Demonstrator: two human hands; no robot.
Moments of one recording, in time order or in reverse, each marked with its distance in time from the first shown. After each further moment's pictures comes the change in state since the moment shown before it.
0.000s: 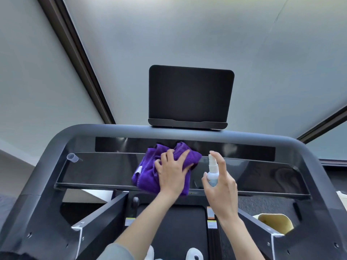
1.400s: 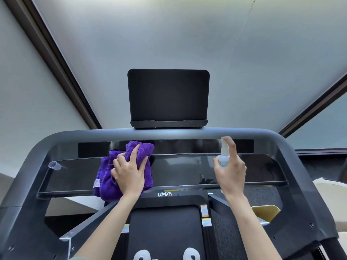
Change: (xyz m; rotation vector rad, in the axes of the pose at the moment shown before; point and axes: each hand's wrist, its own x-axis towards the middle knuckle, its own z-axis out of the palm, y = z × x) left_hand -0.003 -0.054 -0.023 -0.072 0.089 -0.300; right_hand 0.035 0.036 -0.047 -0.080 0.217 0.058
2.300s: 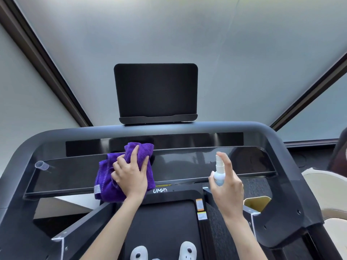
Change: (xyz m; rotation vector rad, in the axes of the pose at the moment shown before) left_hand -0.028 0.025 0.015 -0.001 0.024 -0.022; right_hand -0.054 0.025 -0.022 0.006 -0.031 0.012
